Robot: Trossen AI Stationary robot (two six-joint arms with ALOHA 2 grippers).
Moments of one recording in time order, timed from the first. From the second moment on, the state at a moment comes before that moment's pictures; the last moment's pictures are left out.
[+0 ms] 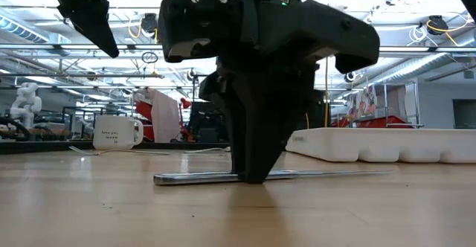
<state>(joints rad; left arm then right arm) -0.27 1.05 0.92 -1.06 -0.53 -0.62 0.35 2.43 1.93 -1.02 -0.03 -0.04</state>
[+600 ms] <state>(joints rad) -0.27 1.05 0.92 -1.06 -0.54 -0.62 0.35 2.44 2.08 -1.09 -0.04 0.02</state>
